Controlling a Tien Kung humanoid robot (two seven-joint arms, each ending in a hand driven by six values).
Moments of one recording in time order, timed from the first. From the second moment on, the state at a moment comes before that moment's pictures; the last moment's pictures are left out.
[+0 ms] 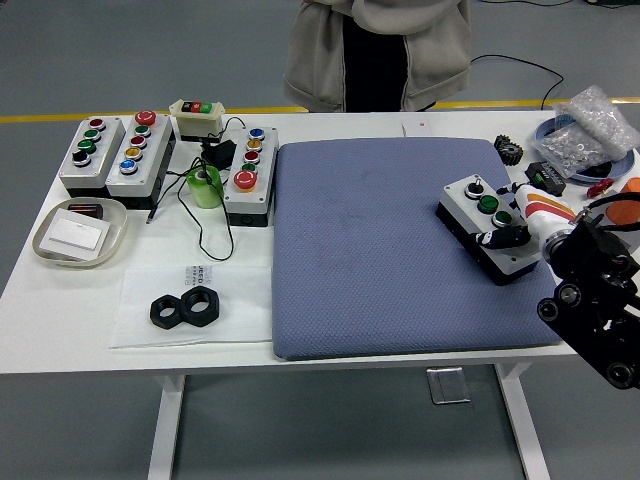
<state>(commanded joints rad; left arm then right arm) -0.08 0.15 -0.15 -0.21 -0.30 0.24 -0.14 0.66 -0.33 0.76 1.11 -1.75 -0.16 -0.50</state>
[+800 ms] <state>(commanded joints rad) -0.09 0.15 -0.15 -0.21 -0.30 0.24 -0.14 0.82 -0.51 0.53 1.14 -1.85 0.04 0.01</state>
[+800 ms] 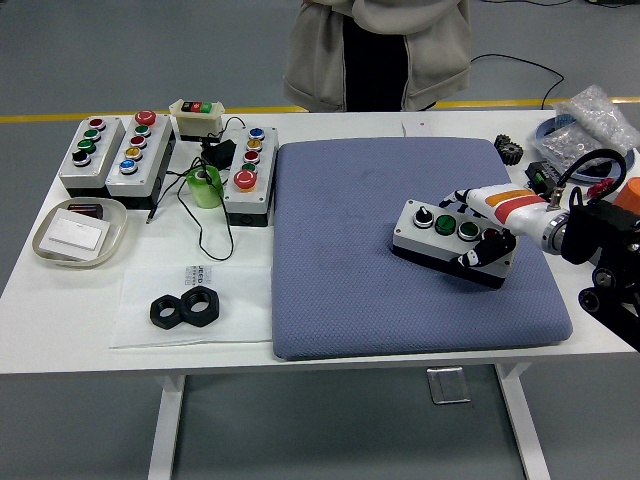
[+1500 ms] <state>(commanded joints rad) -0.09 0.15 -0.15 -0.21 -0.31 0.24 -0.14 0.93 -0.50 0.40 1.03 -1.97 -0.06 0.20</state>
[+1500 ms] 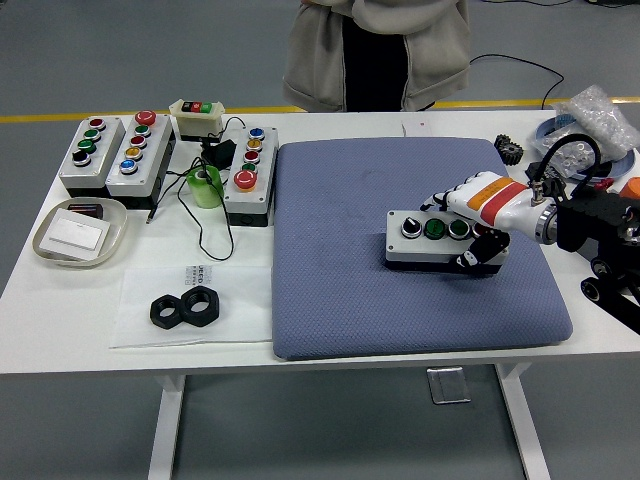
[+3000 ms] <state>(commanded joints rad) -0.09 0.14 -0.16 -0.21 -0.29 0.24 -0.14 0.93 -0.55 0.37 1.05 -1.94 -0.05 0.23</state>
